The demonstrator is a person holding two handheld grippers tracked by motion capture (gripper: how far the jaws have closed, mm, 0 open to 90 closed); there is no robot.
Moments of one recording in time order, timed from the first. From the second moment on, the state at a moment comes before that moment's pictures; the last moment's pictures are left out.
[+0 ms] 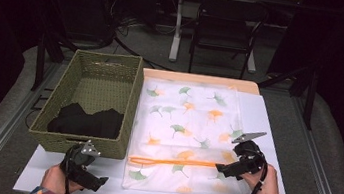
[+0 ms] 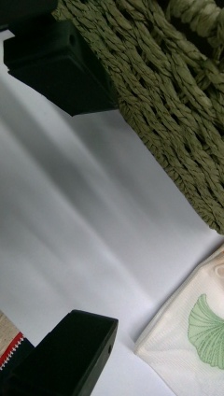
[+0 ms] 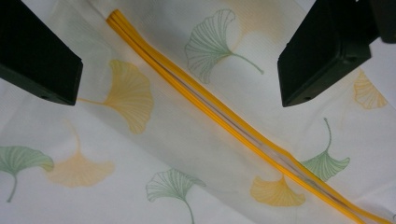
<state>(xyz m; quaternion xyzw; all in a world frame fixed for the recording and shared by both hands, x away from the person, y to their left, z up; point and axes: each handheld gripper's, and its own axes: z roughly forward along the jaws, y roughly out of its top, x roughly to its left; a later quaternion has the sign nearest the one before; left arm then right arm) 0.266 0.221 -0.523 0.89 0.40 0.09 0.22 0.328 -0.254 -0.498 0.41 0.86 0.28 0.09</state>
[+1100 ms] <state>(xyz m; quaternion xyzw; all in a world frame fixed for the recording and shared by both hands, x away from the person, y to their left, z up) 0.266 0.220 -0.523 0.89 0.39 0.08 0.22 0.365 -0.192 -0.507 0.36 0.89 0.27 0.08</state>
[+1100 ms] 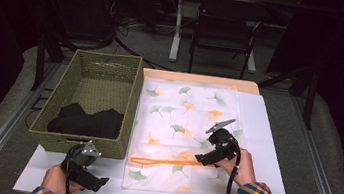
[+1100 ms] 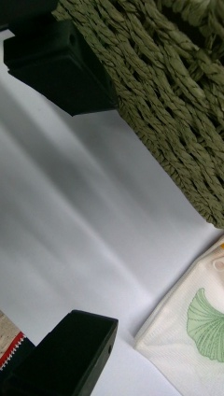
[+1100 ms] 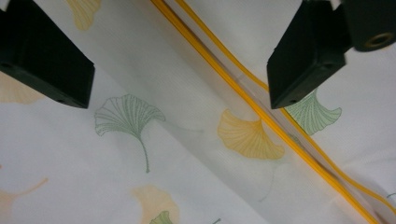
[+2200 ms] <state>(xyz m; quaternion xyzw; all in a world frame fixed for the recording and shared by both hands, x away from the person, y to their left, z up) 0.265 0.219 -0.524 0.89 0.39 0.08 0.22 0.368 -0.163 -0.538 0.30 0.93 0.20 0.07</state>
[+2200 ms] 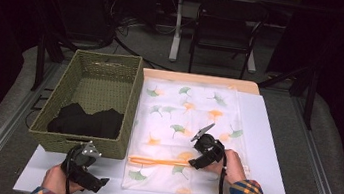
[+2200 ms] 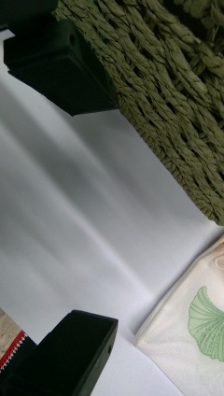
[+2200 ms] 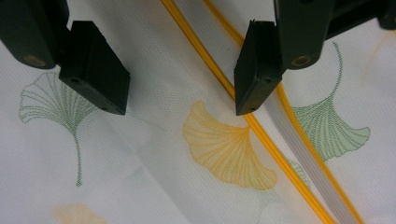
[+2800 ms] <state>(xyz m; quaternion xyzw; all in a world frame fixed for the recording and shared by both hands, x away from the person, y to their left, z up) 0.265 0.218 -0.524 0.89 0.39 0.08 0.22 0.374 -0.163 -0.536 0.33 0.92 0.20 0.08</state>
